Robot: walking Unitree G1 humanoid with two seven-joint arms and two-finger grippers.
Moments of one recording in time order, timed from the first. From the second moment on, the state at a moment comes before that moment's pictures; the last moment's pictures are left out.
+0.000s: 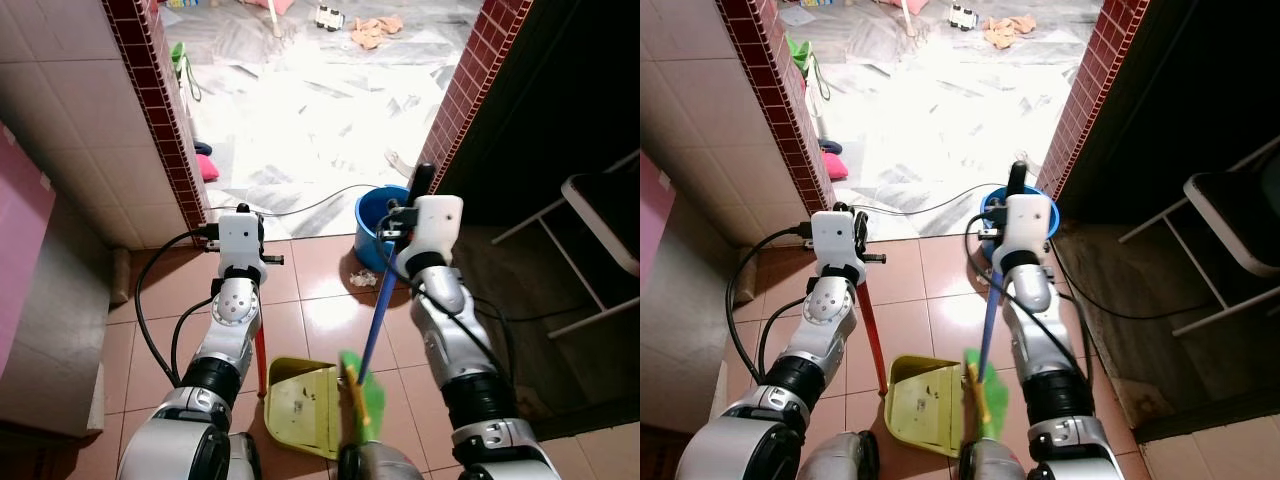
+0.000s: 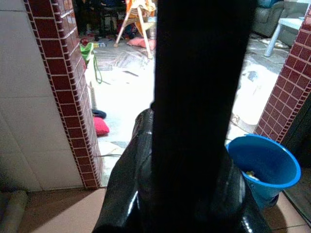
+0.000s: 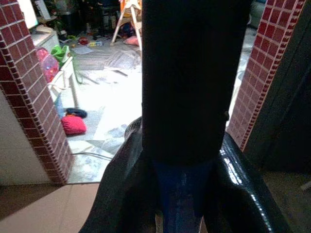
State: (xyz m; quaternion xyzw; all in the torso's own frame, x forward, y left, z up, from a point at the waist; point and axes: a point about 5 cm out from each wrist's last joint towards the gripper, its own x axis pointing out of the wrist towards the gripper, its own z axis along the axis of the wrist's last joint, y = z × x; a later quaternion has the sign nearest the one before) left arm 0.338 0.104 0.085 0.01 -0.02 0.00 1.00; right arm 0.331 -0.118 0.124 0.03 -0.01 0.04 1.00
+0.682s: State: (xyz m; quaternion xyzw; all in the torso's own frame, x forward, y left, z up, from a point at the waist) left arm 0.348 0.102 0.087 0.00 0.00 0.01 1.00; right arm 0.348 -0.112 0.162 0.15 0.00 0.21 0.97
